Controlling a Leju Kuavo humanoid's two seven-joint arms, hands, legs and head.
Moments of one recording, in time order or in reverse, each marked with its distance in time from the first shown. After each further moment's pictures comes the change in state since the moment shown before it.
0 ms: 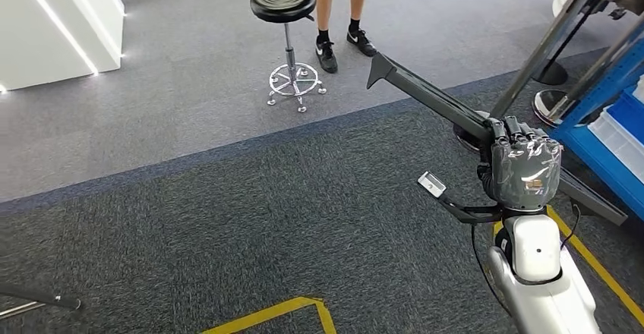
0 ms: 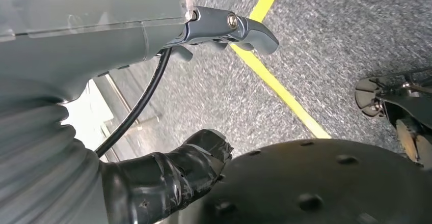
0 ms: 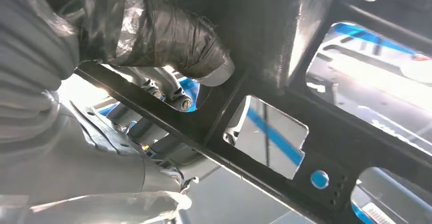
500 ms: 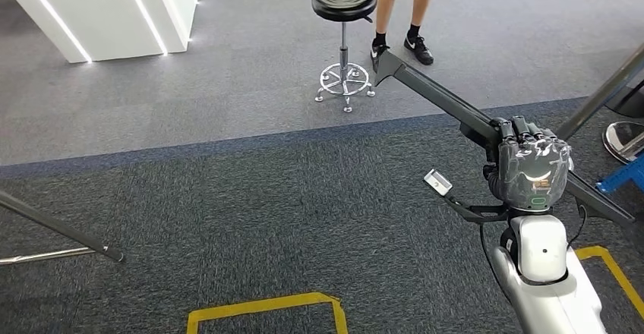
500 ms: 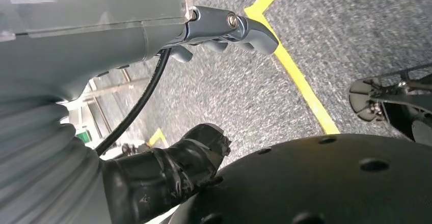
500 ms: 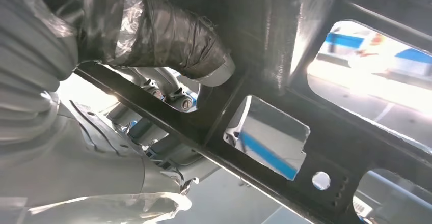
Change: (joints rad) left arm 0.004 0.003 -0.002 0.000 -0.001 0.000 0.000; right arm 0.000 -0.006 -0.004 -0.003 -0.005 0.000 0.009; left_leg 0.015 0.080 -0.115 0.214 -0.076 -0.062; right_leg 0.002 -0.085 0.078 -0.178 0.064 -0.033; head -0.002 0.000
